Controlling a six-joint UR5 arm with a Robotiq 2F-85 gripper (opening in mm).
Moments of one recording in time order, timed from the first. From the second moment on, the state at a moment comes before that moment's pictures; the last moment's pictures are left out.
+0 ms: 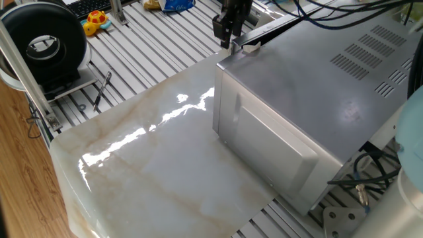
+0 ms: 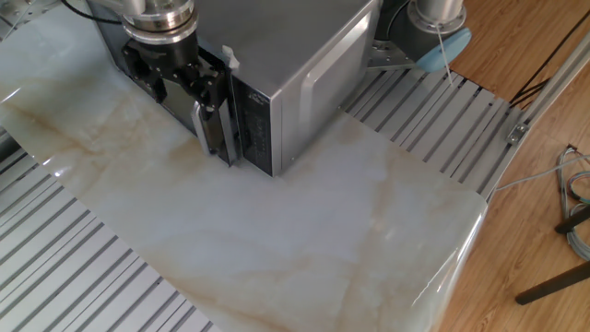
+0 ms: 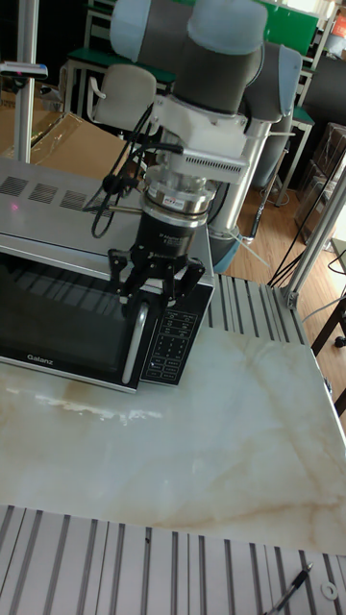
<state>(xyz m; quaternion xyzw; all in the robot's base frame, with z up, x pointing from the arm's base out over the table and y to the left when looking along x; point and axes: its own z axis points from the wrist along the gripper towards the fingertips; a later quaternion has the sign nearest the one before) 0.550 -0.039 0.235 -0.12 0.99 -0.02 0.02</state>
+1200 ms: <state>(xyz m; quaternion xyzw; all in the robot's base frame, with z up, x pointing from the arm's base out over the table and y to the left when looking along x) 0.513 -0.053 0.263 -0.09 0.99 -0.04 0.02</state>
